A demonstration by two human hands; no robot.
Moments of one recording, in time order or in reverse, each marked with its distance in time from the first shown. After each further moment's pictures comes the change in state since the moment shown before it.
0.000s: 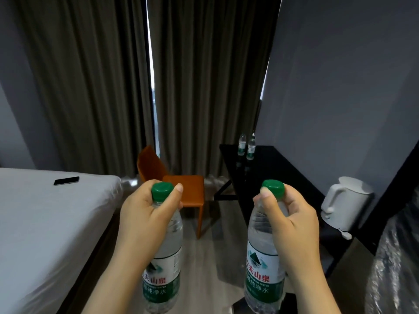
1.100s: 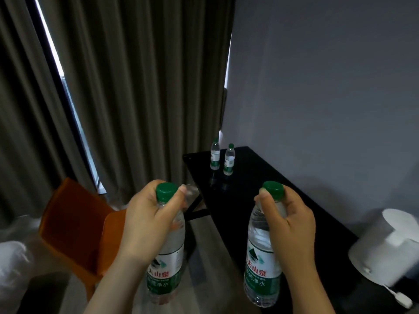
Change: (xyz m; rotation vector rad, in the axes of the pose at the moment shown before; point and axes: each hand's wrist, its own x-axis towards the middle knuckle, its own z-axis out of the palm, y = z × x) left_hand 0.429 -0.213 0.266 -0.148 -0.275 -0.011; right_hand 0.388 0.254 0.161 -0.135 0.295 0.100
